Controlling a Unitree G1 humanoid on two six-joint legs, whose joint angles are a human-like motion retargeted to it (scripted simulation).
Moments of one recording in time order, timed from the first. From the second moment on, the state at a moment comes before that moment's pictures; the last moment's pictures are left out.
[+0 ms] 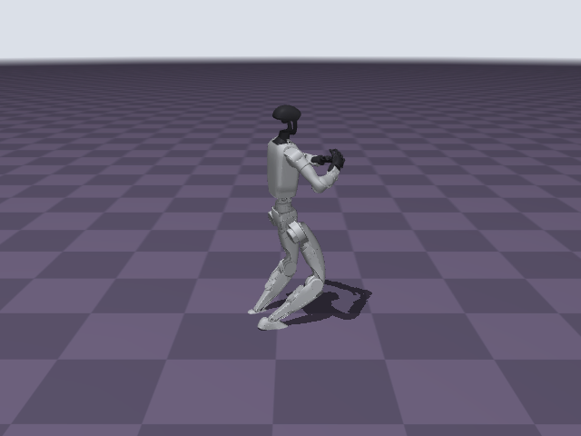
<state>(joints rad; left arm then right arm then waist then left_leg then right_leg) -0.71 0.82 -0.94 -0.06 0.07 -0.39 0.22 -0.57 -0.70 0.75 -0.13 0.25 -0.35 -0.20 -0.08 -0.09 0.19 0.00 -0.18 0.12 0.92 -0.70 0.03 -0.14 -0.31 0.00 1.33 -0.76 0.16</state>
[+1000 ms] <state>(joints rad) -1.49 0.92 -0.77 0.05 -0.64 -0.44 0.01 -1.45 -0.88 0.58 0.02 0.76 -0.45 0.01 0.04 -0.12 -0.08 -0.62 -0.07 0.11 1.42 -0.61 -0.02 -0.55 -0.34 -0.18 1.54 -0.66 0.13</state>
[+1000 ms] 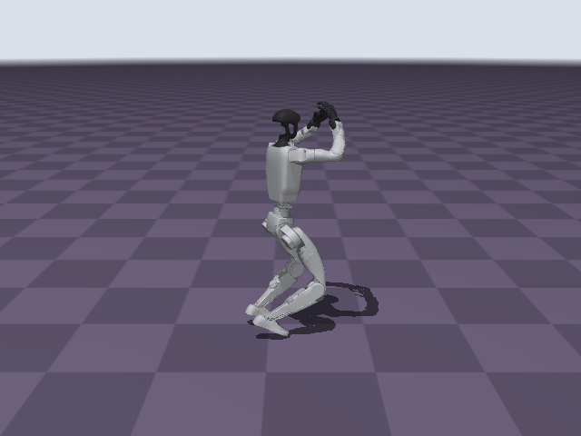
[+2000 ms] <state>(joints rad) -0.07 0.54 -0.52 0.39 -0.10 -0.21 -0.27 -0.07 -0.58 0.46 0.33 0.25 -0.21 0.12 0.02 0.01 0.00 -0.55 -0.02 0.04 1.14 -0.79 0.02 -0.54 -0.12 -0.12 1.15 -0.73 0.02</state>
